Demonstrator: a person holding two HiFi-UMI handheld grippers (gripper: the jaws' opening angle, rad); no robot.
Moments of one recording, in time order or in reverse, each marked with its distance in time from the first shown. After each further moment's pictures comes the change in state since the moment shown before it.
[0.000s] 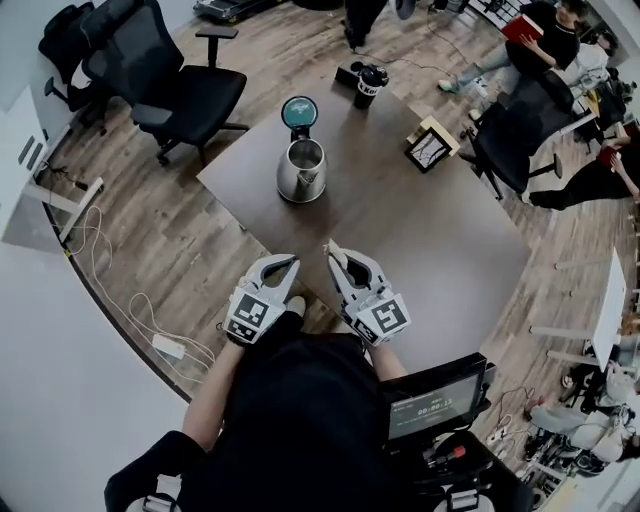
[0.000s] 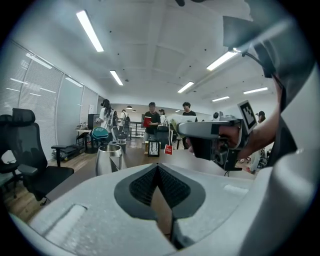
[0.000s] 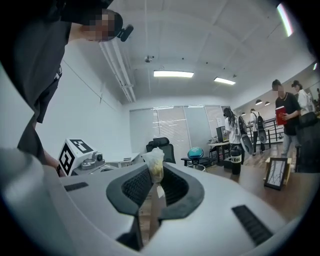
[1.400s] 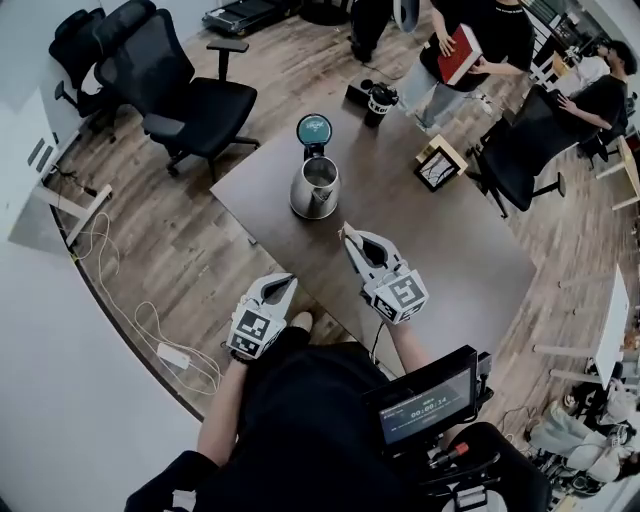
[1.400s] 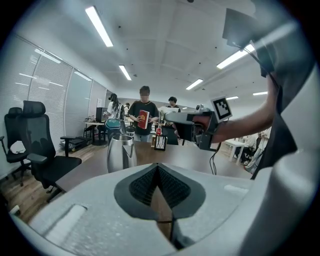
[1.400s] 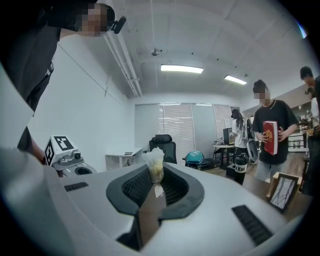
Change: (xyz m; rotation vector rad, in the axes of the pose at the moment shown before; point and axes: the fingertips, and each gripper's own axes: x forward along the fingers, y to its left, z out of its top) left arm -0.023 0.016 -0.022 -0.077 0.053 0.057; right arm 0.044 -0.049 0.017 -0.083 0.054 0.058
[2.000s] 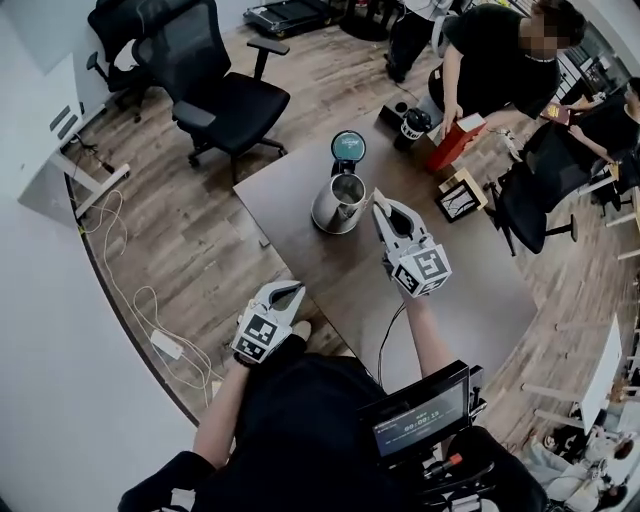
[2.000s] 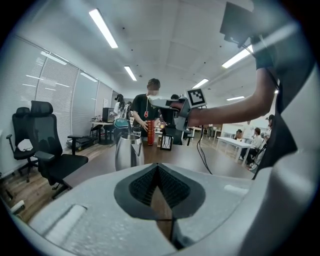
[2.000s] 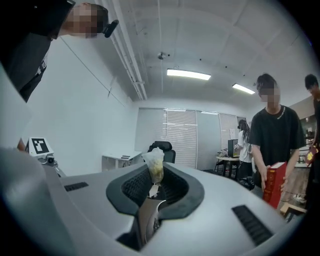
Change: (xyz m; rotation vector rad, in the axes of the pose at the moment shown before) left arm -0.006 0.018 -0.006 -0.028 0.002 0.071; right arm 0.073 -0.065 0.055 -0.099 -0.057 0.035
